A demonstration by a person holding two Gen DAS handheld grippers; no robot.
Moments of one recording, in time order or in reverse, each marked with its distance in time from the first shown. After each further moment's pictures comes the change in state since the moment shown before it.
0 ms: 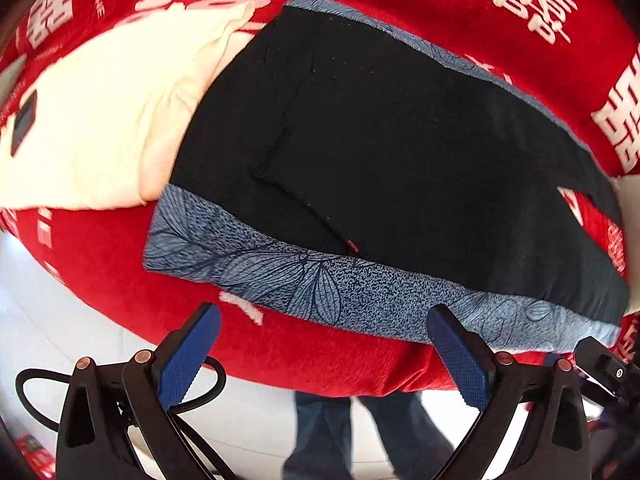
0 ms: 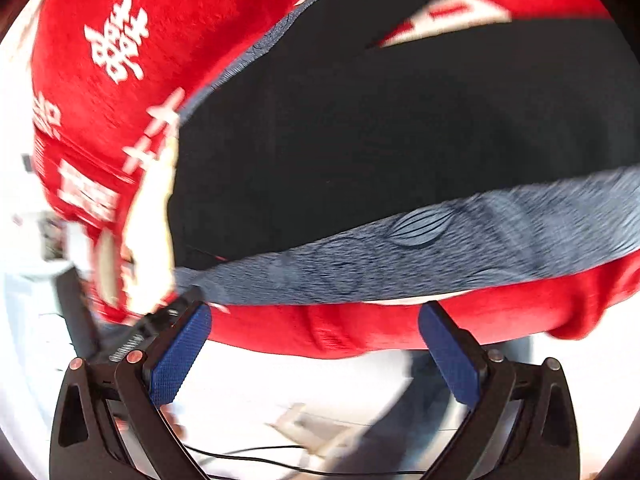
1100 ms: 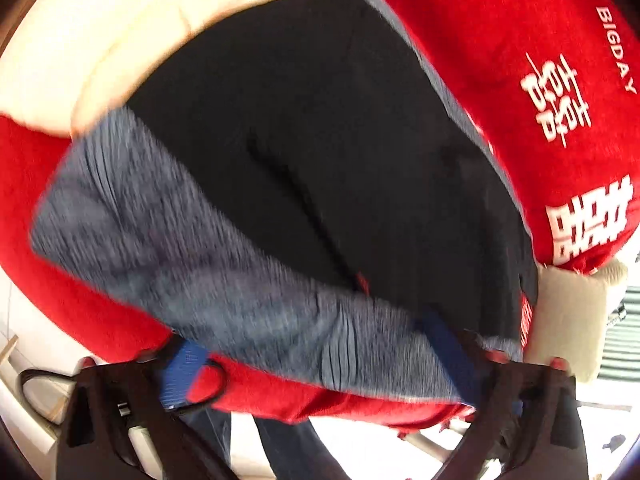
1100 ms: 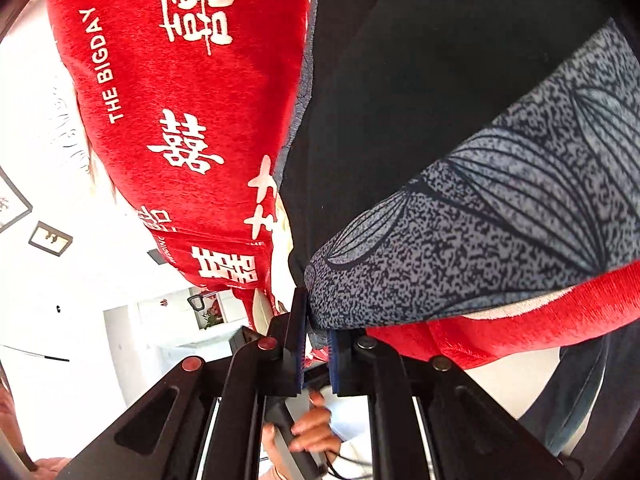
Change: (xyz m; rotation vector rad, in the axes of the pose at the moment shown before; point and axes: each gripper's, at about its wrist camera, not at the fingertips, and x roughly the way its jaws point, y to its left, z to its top) left arm 0.043 0.029 0.029 -0.308 0.032 -0.359; right arm 0.000 -0.035 0.016 0.303 -0.057 0.537
